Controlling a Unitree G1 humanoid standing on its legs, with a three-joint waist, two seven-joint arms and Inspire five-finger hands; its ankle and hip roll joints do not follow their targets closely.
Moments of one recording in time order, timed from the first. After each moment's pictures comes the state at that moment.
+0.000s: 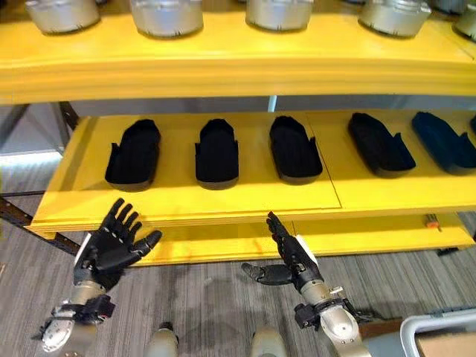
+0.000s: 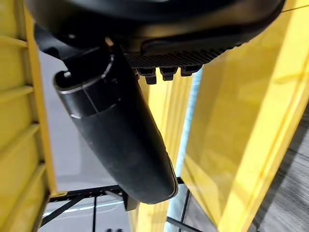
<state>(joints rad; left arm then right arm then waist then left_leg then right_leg) 0.38 0.38 -0.01 -0.22 -0.77 -0.12 -0.03 0.24 -0.45 0.15 -0.04 0.30 -0.19 0.12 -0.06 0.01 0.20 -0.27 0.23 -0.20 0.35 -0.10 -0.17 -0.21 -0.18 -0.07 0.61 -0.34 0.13</state>
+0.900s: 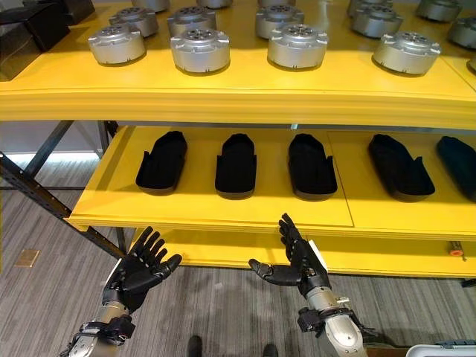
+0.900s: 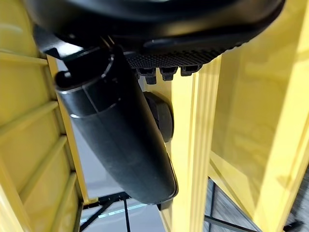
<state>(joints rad) 0.38 0.34 -0.13 -0.04 -0.73 -0.16 -0.09 0.29 -0.39 0.14 -0.03 0.39 -0.22 0.08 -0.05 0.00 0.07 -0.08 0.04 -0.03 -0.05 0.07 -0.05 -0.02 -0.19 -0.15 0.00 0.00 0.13</state>
